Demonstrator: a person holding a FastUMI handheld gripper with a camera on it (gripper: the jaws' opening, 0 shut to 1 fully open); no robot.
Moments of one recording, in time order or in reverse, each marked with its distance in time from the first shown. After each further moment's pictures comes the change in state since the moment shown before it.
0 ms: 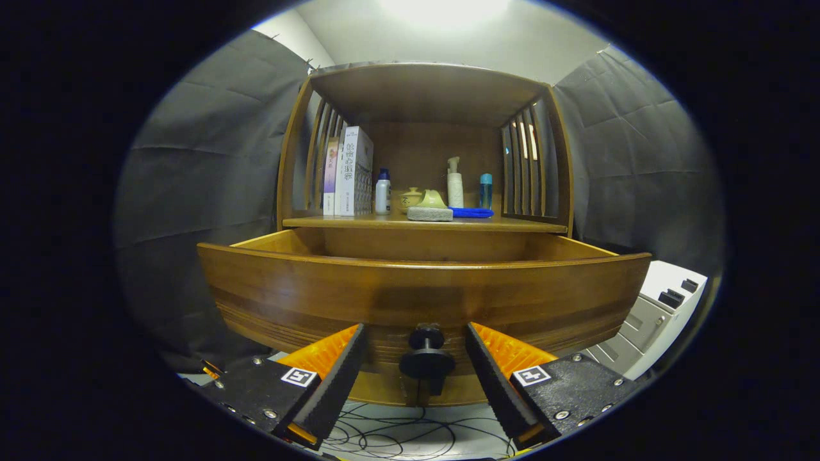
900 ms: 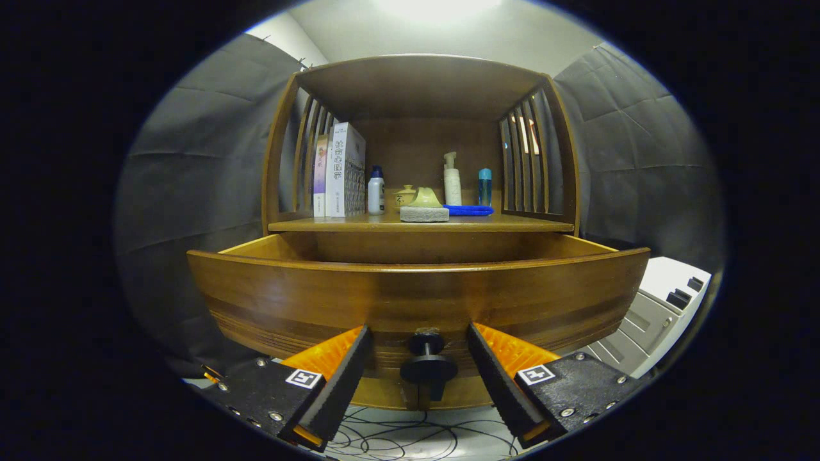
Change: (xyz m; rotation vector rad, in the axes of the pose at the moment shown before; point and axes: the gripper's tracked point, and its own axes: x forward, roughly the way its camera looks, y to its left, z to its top) arm 0.032 -0.011 0.007 0.024 0.017 0.001
